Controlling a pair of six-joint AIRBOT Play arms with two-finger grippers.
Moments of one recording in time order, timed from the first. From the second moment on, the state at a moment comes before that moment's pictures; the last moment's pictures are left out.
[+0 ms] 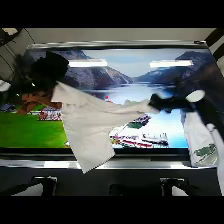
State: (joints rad) left arm 0.14 -1.30 1.33 0.80 -0.87 -1.26; right arm -0.09 -1.26 1.16 -0.88 0.97 1.49
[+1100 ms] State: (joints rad) left arm 0.14 -0.81 2.01 1.12 -1.02 -1.59; right arm -0.18 -0.80 1.93 -1.44 1.35 1.74
